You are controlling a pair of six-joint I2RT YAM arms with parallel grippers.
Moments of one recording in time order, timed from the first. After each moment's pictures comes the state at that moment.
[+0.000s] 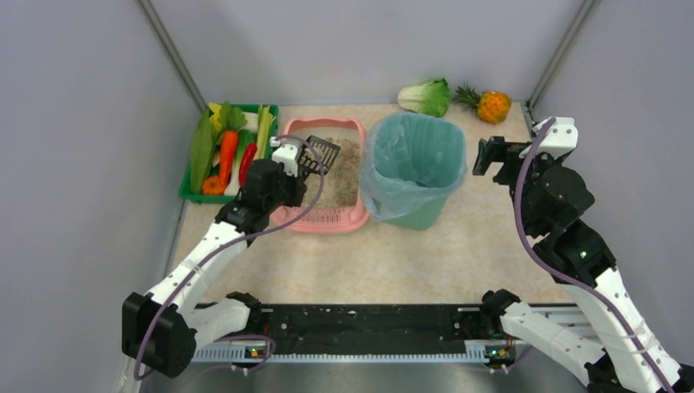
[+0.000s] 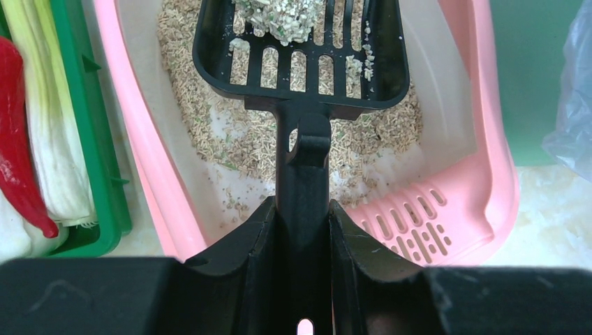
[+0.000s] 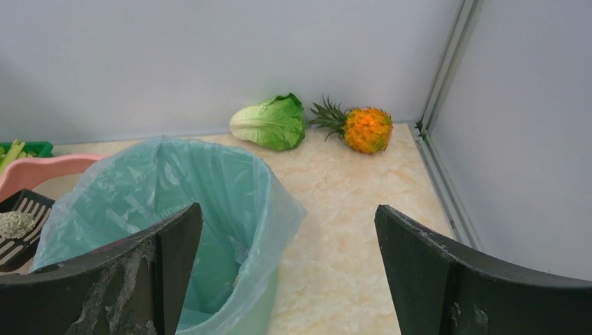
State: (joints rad) left arm -0.39 1.08 0.81 -0.23 0.00 -0.08; right arm 0.59 0.73 1.16 -0.41 0.63 0.03
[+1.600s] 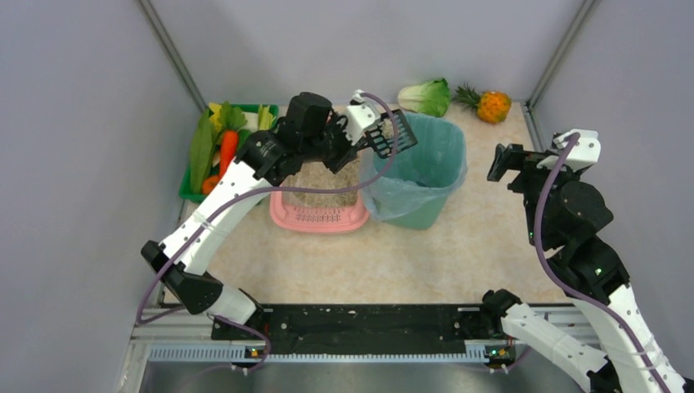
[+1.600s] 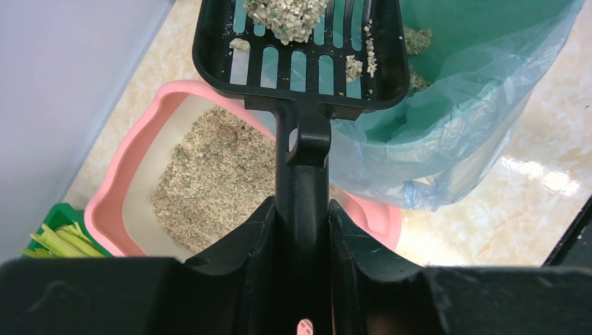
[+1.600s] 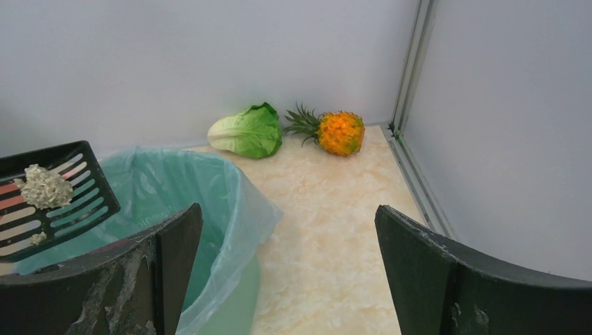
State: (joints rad) left arm -0.68 1.48 1.75 -0.83 0.15 0.33; right arm 0.59 0.65 1.15 -0.44 0.70 0.02
